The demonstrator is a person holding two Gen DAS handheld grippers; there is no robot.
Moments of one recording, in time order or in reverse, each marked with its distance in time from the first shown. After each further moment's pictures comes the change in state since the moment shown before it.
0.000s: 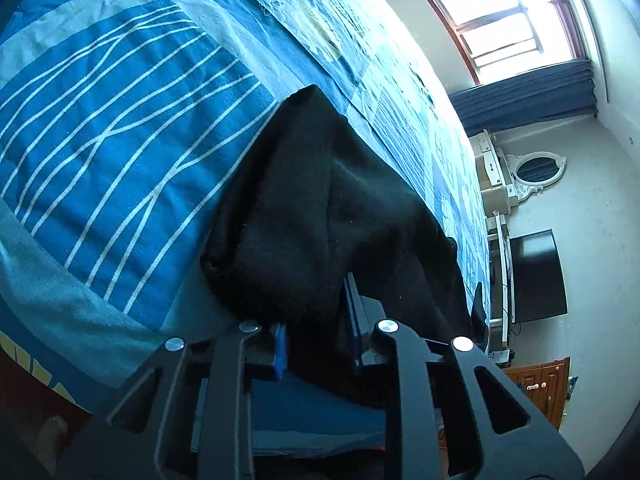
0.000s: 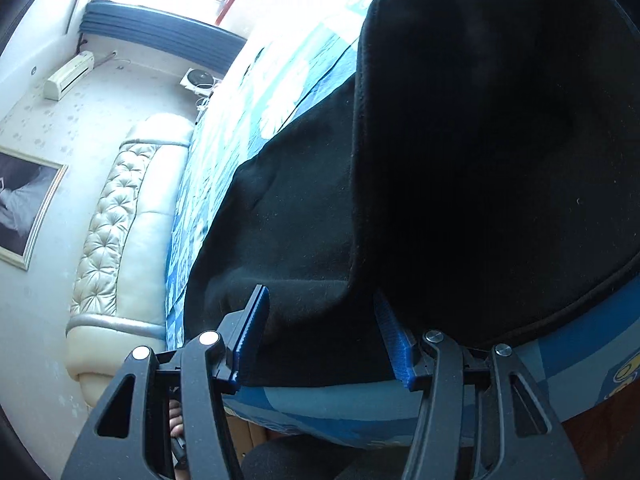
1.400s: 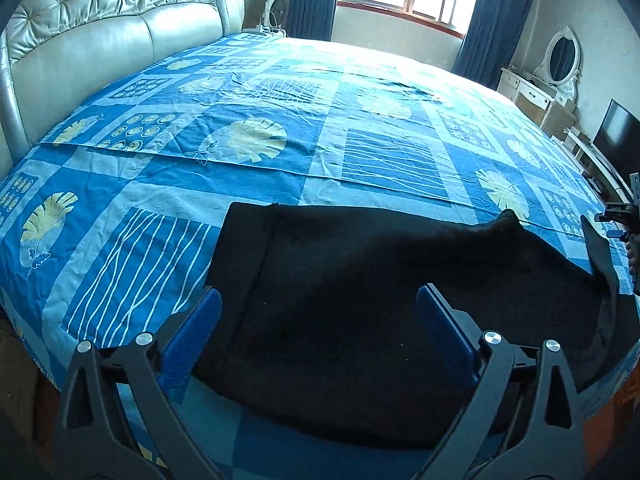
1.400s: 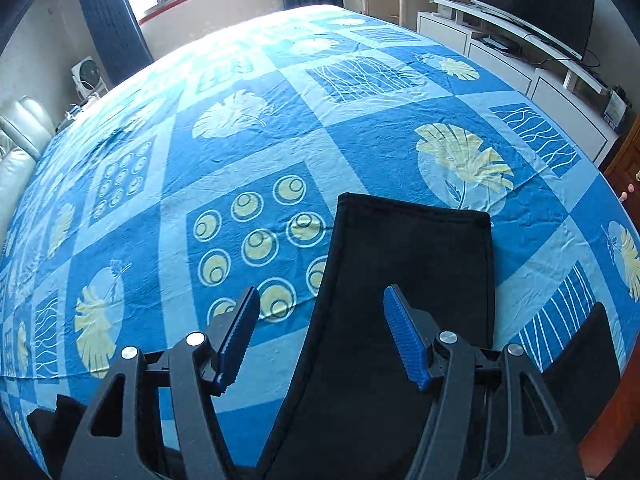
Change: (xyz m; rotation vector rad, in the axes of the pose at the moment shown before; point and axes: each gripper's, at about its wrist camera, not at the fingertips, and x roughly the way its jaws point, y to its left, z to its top) left arm 0.016 -0.112 -0.031 0.580 -0.287 0.479; right arm 0.003 0.006 0.286 -0.254 -0.201 -0.758
